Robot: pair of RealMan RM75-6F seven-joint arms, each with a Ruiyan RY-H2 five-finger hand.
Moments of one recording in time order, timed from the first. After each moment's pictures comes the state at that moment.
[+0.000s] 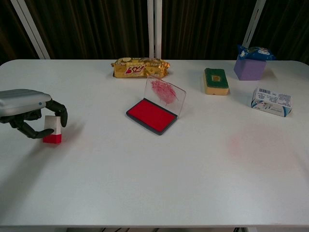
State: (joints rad) left arm -0.63 -1.49 0.05 -1.26 1.44 0.87 -0.05; right arm 0.04 -1.18 0.03 -1.44 -1.51 1.47 0.00
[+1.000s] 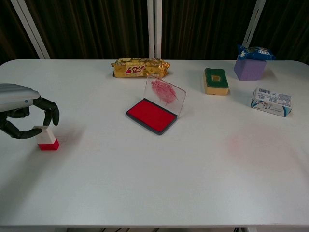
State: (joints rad) left arm -0.61 -1.35 0.06 -1.43 1.46 0.89 0.04; right arm 0.04 -1.18 0.03 -1.45 -1.52 1.48 0.00
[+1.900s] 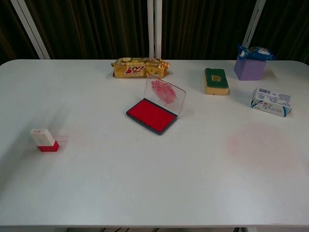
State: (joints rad) left arm -0.32 -1.21 0.05 -1.54 1.48 1.42 0.09; right arm 0.01 -1.19 0.03 -1.42 -1.51 1.52 0.02
